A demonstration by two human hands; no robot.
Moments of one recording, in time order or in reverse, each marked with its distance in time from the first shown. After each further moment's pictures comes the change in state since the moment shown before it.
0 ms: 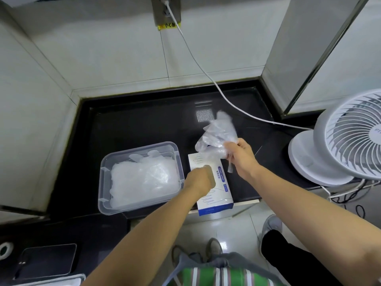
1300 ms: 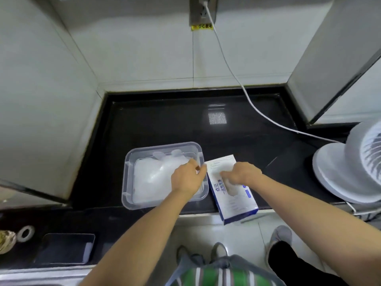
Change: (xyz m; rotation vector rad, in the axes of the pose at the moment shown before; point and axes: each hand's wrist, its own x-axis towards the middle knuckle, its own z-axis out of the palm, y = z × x) left_hand -0.003 -0.089 -0.022 -0.105 0.412 -0.109; right_hand -0.010 0.000 0.066 -1.526 -0.194 0.203
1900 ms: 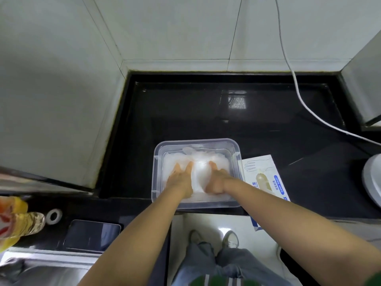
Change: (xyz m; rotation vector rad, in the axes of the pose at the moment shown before) left_hand 0.029 -0.117 -0.016 0.251 -0.516 -0.168; right_hand 0.028 -0.134 0.069 0.097 -0.333 -0.212
